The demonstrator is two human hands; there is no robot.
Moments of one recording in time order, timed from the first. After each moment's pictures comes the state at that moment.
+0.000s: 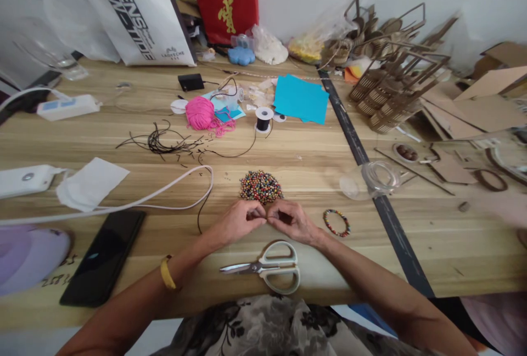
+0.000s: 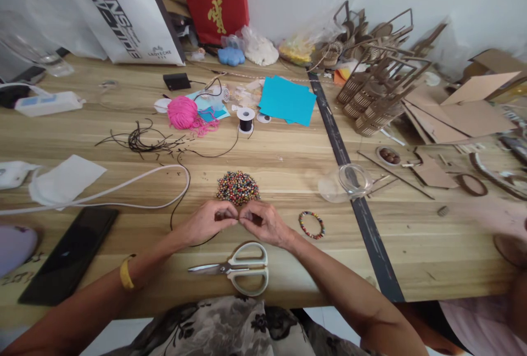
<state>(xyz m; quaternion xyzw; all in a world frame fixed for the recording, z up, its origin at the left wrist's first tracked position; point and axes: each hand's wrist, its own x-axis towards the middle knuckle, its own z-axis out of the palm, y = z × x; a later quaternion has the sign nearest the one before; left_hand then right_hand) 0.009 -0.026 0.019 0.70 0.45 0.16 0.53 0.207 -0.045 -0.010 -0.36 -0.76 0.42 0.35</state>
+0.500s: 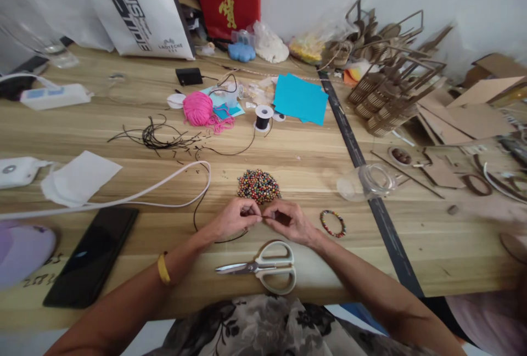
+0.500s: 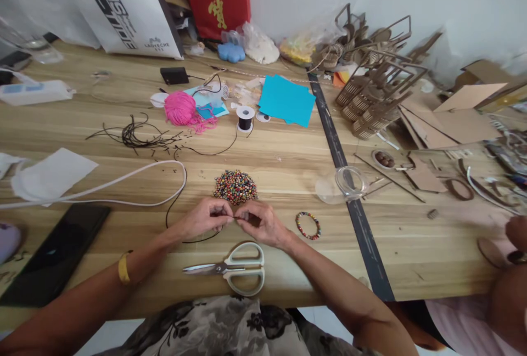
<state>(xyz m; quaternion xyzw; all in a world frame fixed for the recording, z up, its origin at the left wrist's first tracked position) 0.005 -0.022 0.005 0.62 0.41 0.19 0.64 0.206 -0.046 -0.007 -0.36 -0.76 0.42 0.35</state>
